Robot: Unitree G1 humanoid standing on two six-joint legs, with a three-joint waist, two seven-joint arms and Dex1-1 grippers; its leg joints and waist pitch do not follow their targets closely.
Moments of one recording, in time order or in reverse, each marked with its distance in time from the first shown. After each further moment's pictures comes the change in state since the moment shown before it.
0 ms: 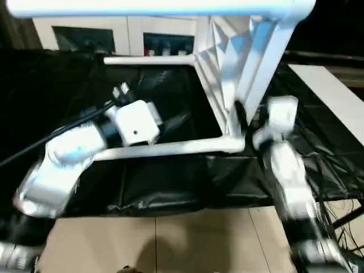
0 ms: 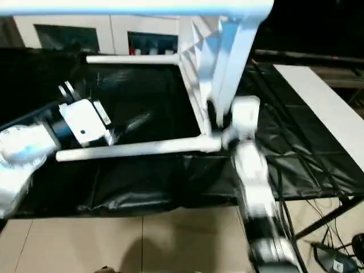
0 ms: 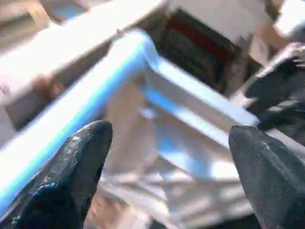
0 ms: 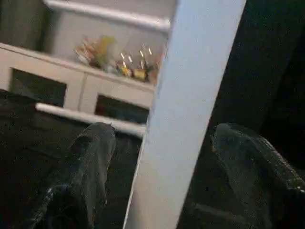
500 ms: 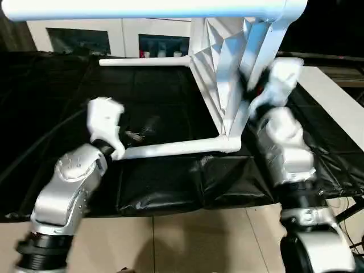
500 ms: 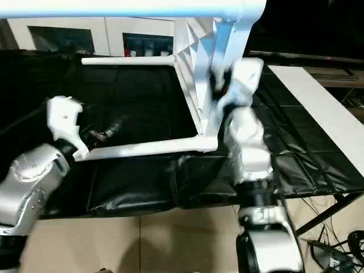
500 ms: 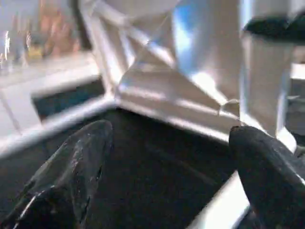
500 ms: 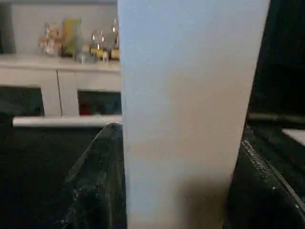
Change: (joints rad) left arm 0.183 -0.149 0.083 0.019 -0.299 0.593 0.093; right arm -0.335 0.085 -0.078 0.149 0.086 0.424 -0.155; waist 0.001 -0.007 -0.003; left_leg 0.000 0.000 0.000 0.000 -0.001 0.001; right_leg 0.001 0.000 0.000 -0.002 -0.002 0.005
